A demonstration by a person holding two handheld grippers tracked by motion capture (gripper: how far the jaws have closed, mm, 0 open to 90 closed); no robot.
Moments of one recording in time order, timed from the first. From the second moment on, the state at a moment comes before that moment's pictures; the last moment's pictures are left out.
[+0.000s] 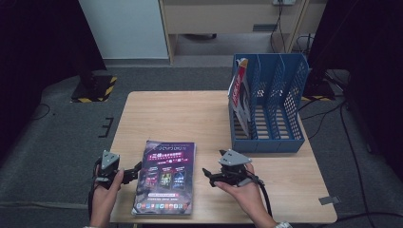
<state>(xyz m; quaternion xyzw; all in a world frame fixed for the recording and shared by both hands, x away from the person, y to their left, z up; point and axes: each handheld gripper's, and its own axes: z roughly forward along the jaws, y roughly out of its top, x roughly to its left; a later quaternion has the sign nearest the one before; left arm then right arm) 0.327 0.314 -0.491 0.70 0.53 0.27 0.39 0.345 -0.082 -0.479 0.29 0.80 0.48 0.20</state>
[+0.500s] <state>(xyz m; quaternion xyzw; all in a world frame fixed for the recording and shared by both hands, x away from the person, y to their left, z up) 0.322 0.304 -0.493 0.72 0.52 0.27 0.39 0.369 -0.036 -0.489 0.24 0.81 0.50 0.17</state>
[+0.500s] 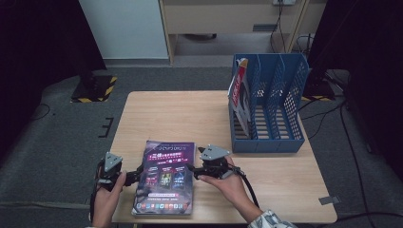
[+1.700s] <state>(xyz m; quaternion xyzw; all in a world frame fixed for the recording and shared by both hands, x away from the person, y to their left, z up) 0.333 0.279 -0.510 0.76 0.49 0.20 0.38 0.368 -0.046 -0.511 0.27 0.83 0.47 0.12</state>
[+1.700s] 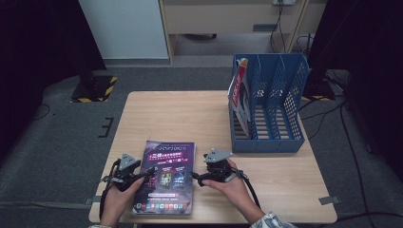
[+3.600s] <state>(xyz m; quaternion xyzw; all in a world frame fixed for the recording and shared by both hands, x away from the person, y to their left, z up) 0.339 0.252 -0.511 0.78 0.45 0.20 0.38 0.369 -0.045 -0.520 0.27 0.85 0.45 0.09</state>
